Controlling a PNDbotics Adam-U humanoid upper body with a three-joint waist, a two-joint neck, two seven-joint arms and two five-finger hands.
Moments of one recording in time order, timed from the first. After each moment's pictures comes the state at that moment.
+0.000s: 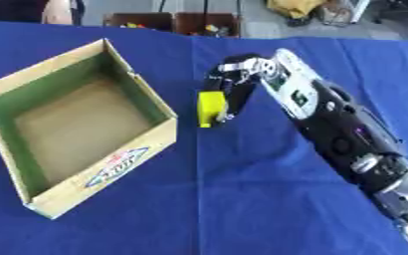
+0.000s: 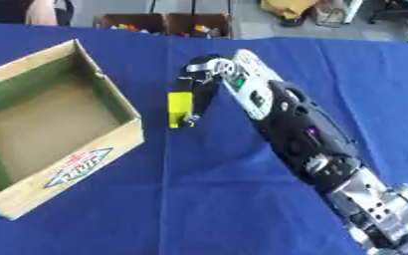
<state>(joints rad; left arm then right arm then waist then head) -0.61 0.46 0.06 -1.99 -0.12 -0.34 0.41 -1.04 -0.42 0.32 -1.06 0.62 0.21 0.77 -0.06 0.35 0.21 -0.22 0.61</state>
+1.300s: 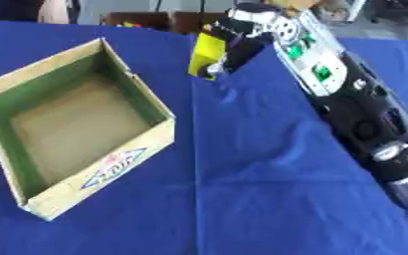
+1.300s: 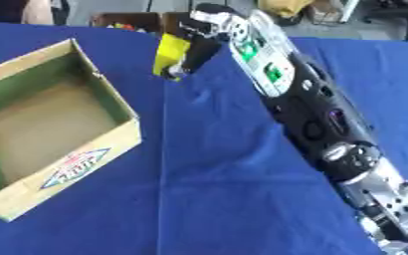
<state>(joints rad) -0.61 0.46 0.06 -1.99 -0.12 -0.34 0.41 -1.11 -0.48 0.26 -1.34 0.51 0.37 0.55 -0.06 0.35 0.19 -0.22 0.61</state>
